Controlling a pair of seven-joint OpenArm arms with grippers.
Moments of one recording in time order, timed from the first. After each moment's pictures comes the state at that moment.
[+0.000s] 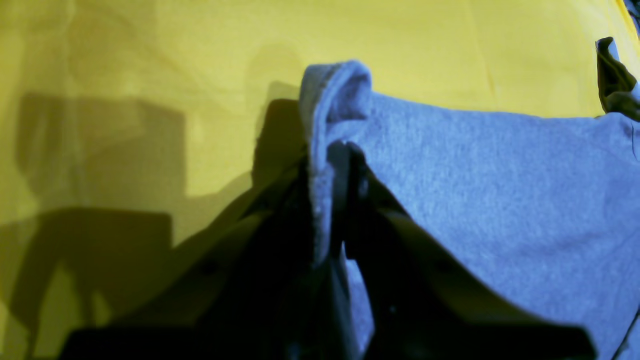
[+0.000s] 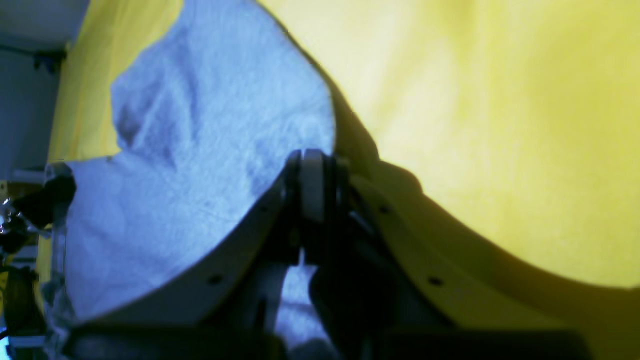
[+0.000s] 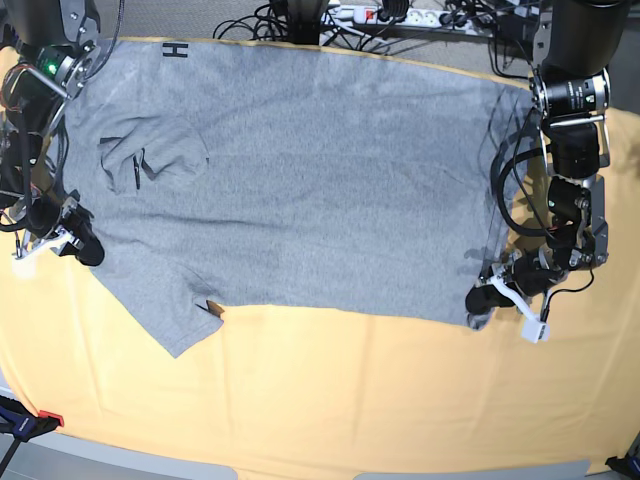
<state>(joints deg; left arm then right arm) -29.1 -24.1 -4.7 43.8 -41.9 -37.2 39.4 18.3 24.0 35.6 45.4 44.4 41.9 -54.7</state>
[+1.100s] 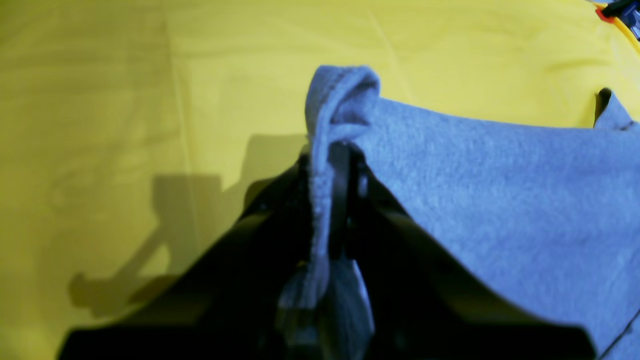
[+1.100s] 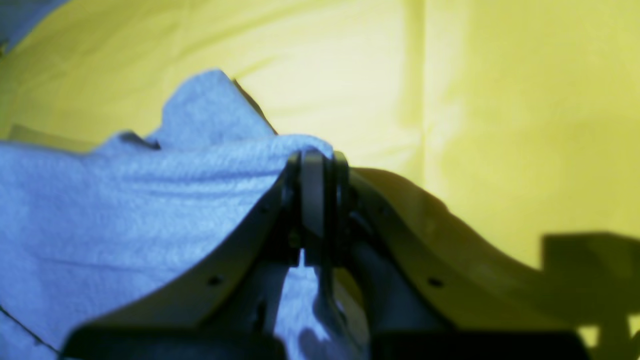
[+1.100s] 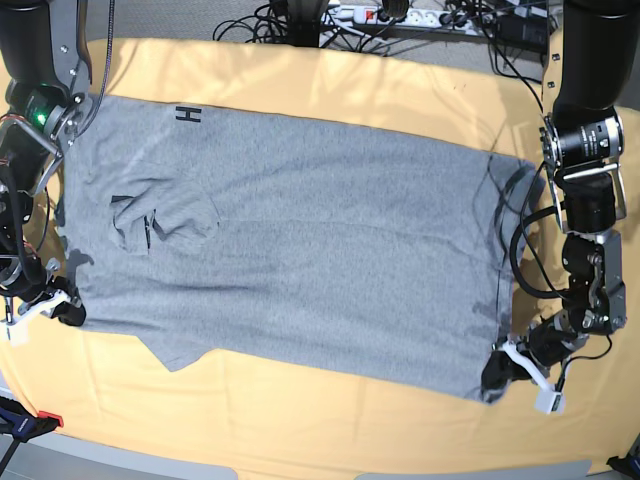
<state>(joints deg) -41.3 -24.1 -4.4 43.4 -31.7 -39.1 33.7 31.4 24.3 32.9 45.1 24.4 41.6 -45.5</state>
